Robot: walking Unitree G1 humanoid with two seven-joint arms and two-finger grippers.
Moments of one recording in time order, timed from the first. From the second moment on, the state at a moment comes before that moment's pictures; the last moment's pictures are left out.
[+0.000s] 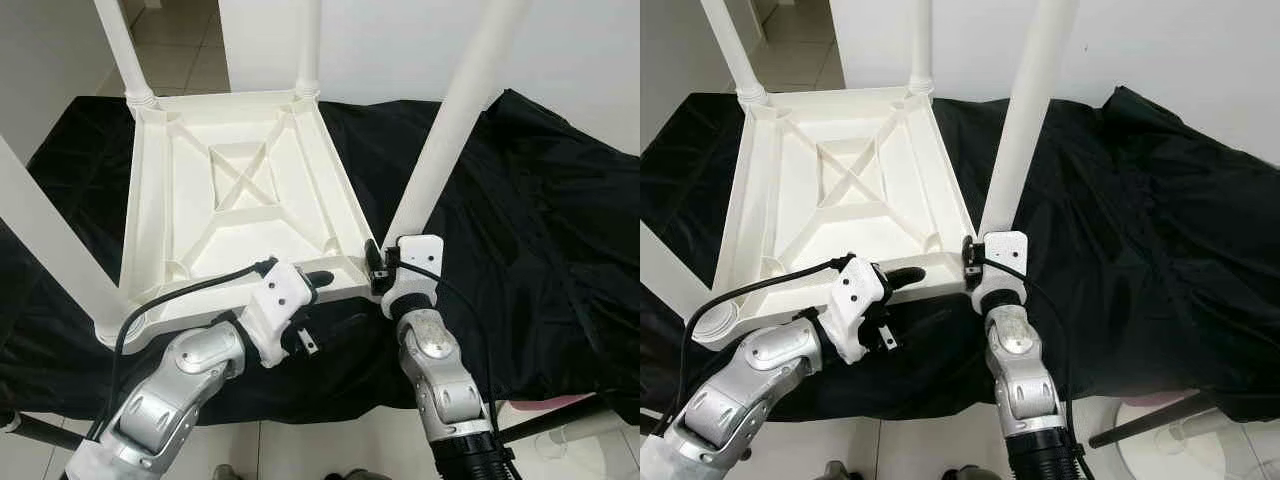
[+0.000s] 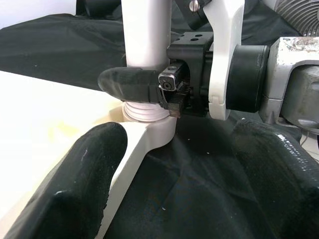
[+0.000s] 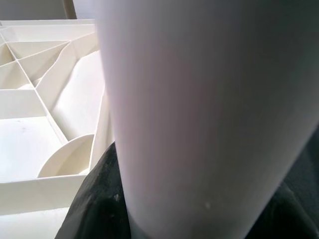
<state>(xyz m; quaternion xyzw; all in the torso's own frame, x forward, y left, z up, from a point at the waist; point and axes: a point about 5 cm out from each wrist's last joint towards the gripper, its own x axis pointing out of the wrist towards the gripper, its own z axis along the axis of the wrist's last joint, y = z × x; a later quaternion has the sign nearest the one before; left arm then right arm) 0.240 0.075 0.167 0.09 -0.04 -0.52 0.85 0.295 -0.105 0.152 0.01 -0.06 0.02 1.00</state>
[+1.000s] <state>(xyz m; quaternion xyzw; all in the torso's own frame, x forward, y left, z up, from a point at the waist) 0.238 0.090 0.135 0.16 0.01 -0.52 0.84 0.268 -0.134 0.151 0.02 -0.10 0.06 0.99</state>
